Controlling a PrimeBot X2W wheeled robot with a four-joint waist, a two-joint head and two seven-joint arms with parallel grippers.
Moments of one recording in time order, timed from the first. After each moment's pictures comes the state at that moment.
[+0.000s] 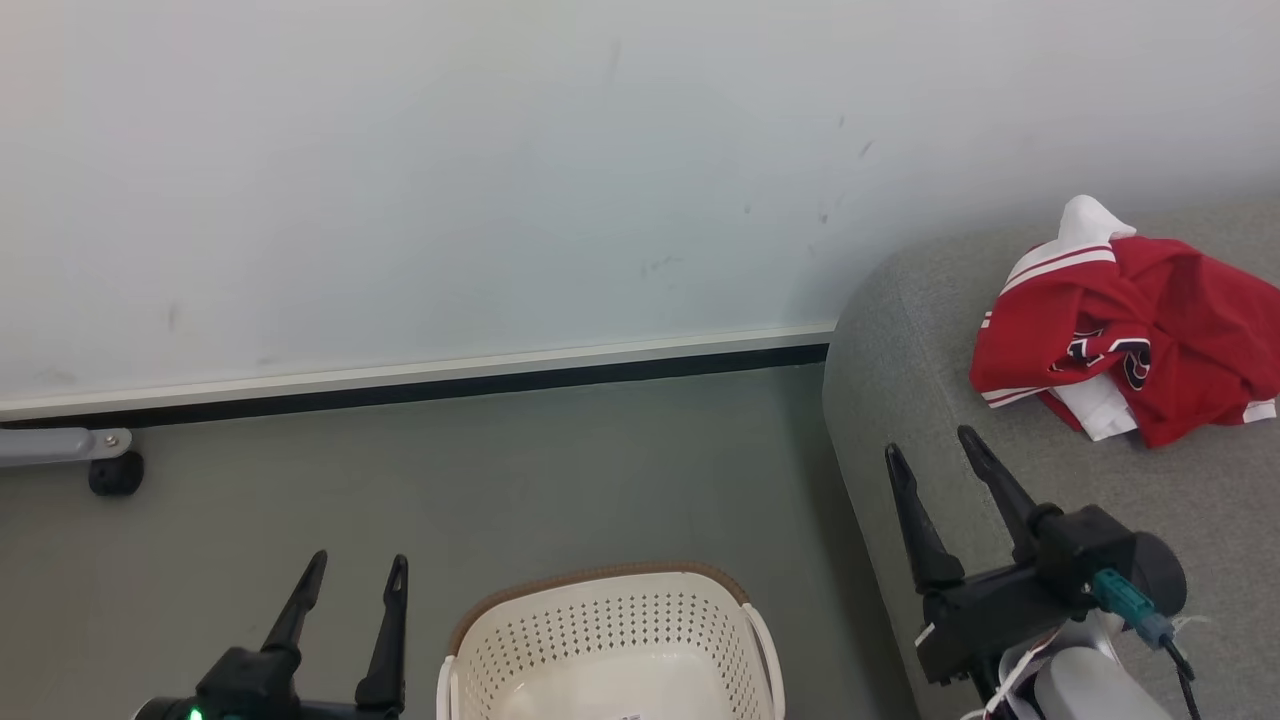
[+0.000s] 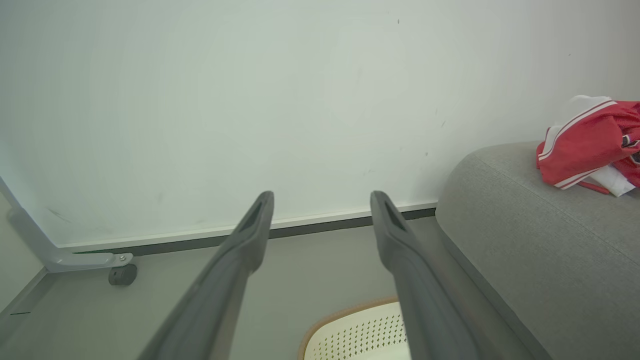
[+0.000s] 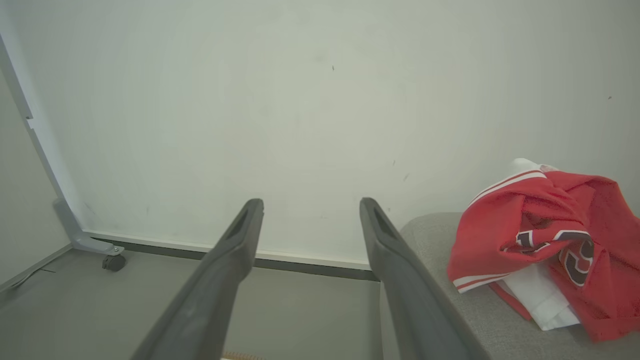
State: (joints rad) left arm -0.04 0.28 -0.34 0.18 -0.44 0.12 -0.25; right arm -0.29 -0.23 0.44 0.31 0.35 -0.05 -0.26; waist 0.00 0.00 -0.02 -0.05
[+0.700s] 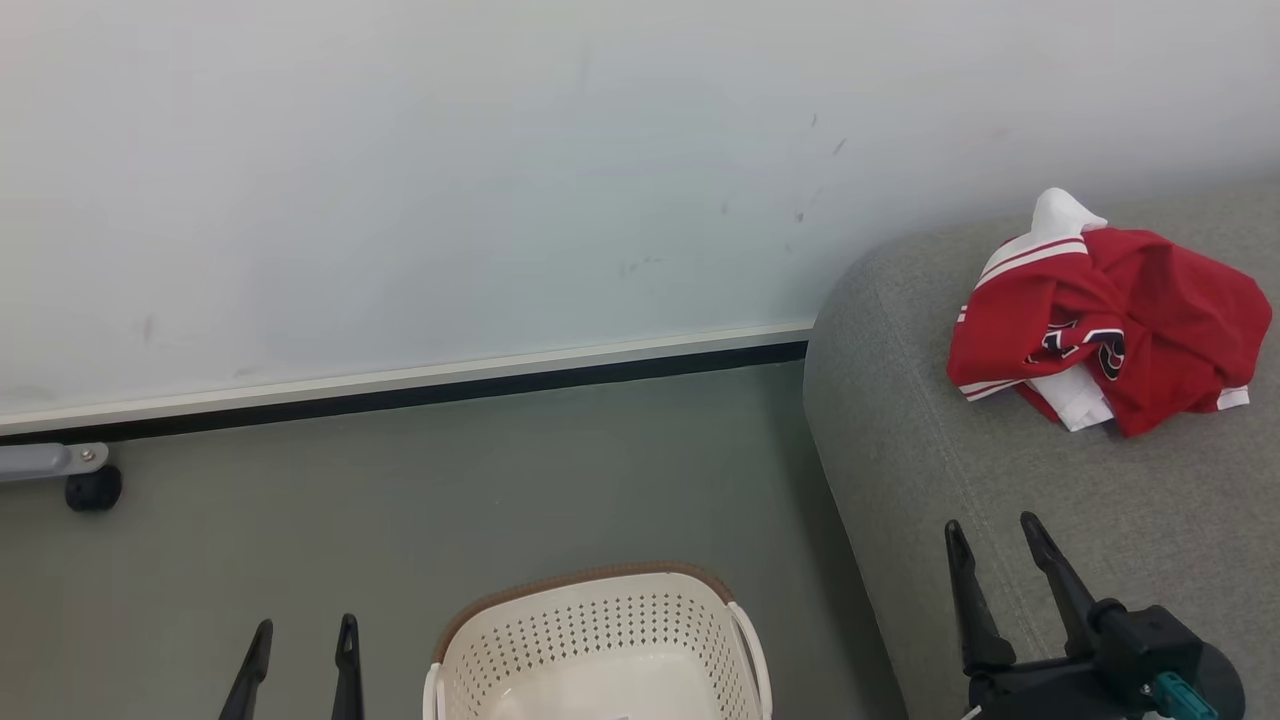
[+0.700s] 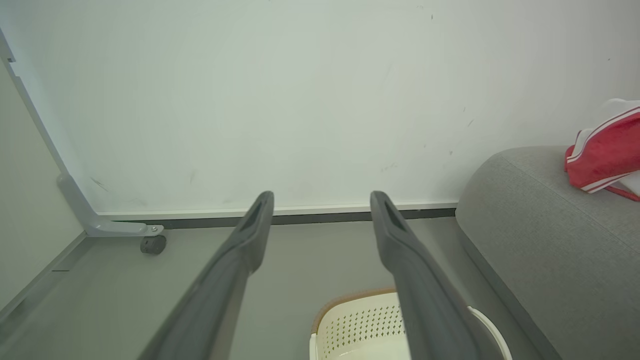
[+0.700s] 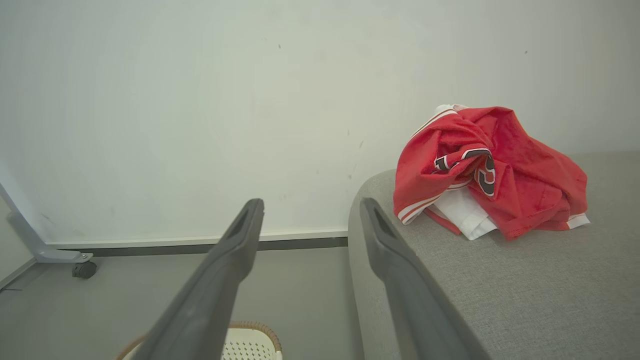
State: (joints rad) left arm 0.15 0.21 -0.16 0.08 -0.35 0.12 -0.25; right arm -0.05 -0.23 0.33 0.14 0.35 -0.11 -0.26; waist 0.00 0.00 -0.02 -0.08
